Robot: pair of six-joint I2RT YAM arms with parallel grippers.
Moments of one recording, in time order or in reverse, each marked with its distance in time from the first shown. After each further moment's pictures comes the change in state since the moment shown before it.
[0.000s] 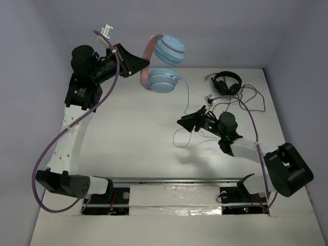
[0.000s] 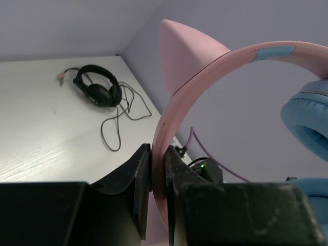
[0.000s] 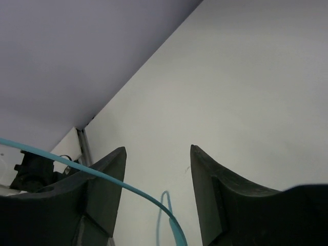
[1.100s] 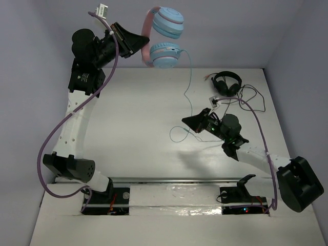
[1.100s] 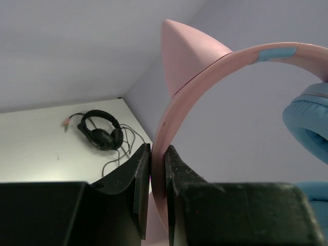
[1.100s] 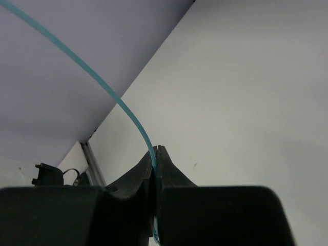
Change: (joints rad) left arm 0.000 0.177 0.252 0.083 -0.095 -0.082; right arm 0.033 -0.159 -0.016 -0.176 0.095 0.054
